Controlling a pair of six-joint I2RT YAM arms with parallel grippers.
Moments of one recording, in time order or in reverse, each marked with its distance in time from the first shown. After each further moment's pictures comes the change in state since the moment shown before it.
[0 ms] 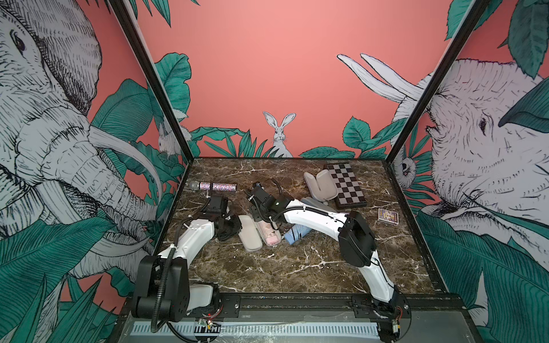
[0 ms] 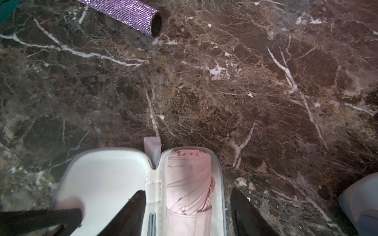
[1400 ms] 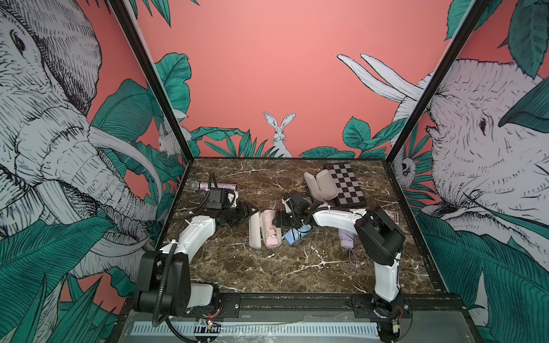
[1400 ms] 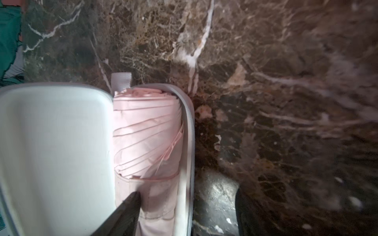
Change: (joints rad) left arm -0.023 0.048 0.039 0.298 0.343 -0.142; right arm -0.222 -0.245 -0.647 0.421 -0.556 0.288
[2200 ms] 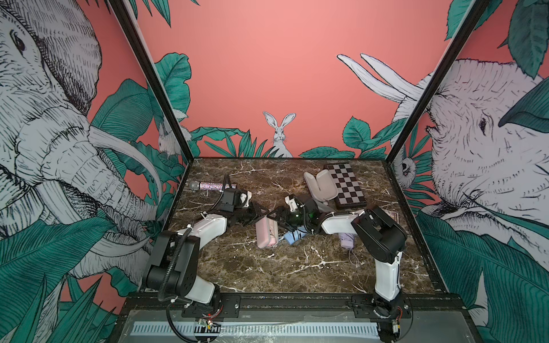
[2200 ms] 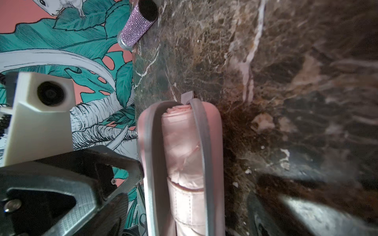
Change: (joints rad) left arm -0.098 0.159 -0.041 0.292 0.032 -0.084; right arm -0.056 0.004 -0.222 0.585 -0.274 0.337
